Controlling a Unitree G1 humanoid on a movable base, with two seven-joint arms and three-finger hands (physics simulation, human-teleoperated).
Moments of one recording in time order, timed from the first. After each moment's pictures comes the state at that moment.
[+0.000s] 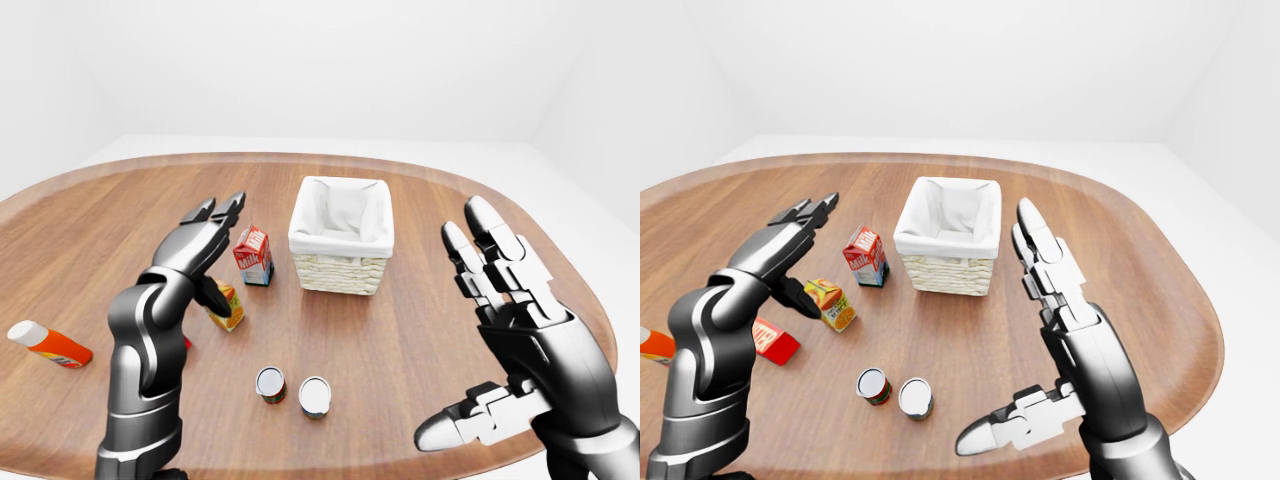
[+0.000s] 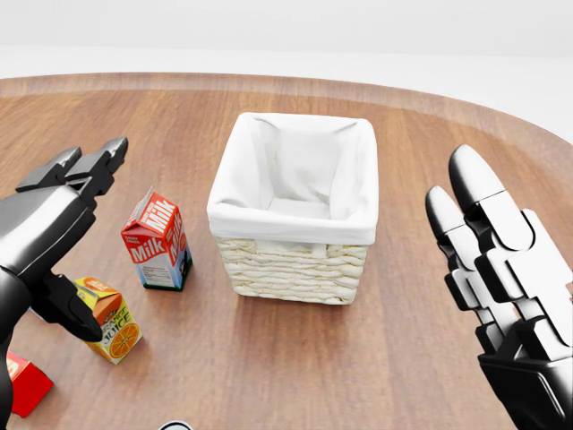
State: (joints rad) left arm -0.33 0.29 0.16 -0.29 0.99 0.09 -0.70; right arm 0.36 -1.05 0.18 -1.05 0.43 -0.07 -0.52
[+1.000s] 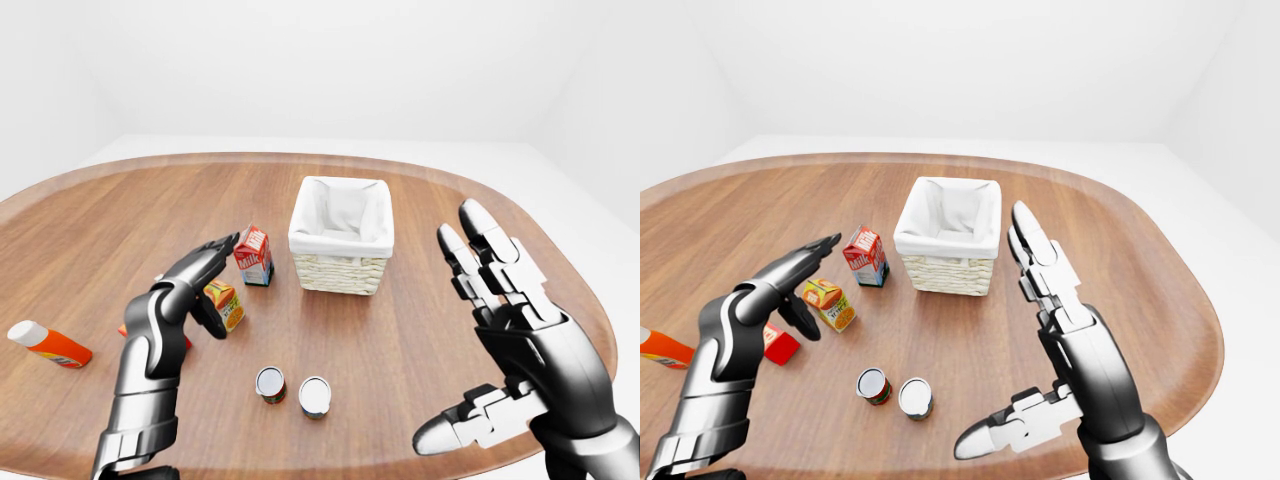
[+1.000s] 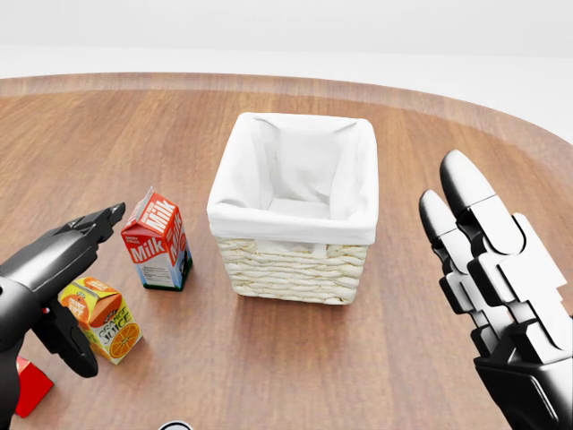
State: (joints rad) left arm -0.34 0.33 0.16 0.04 0.95 0.09 -0.70; right arm 0.36 -1.07 0.19 -1.05 0.43 -0.08 -0.52
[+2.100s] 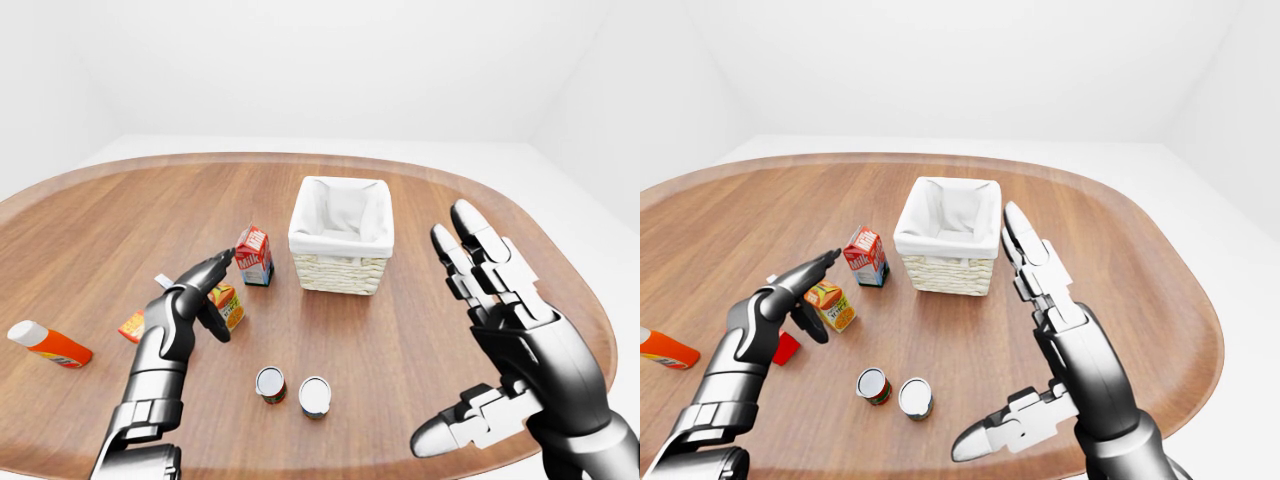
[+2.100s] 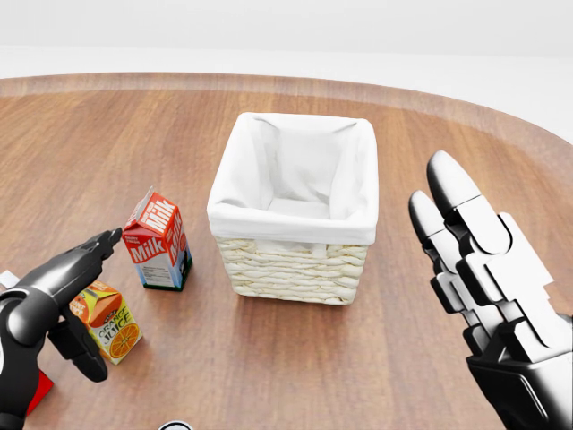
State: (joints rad) left arm -0.44 0.36 0.11 0.43 0.92 0.09 -0.52; right arm 0.32 -1.09 0.21 -1.05 0.44 -0.07 -0.52
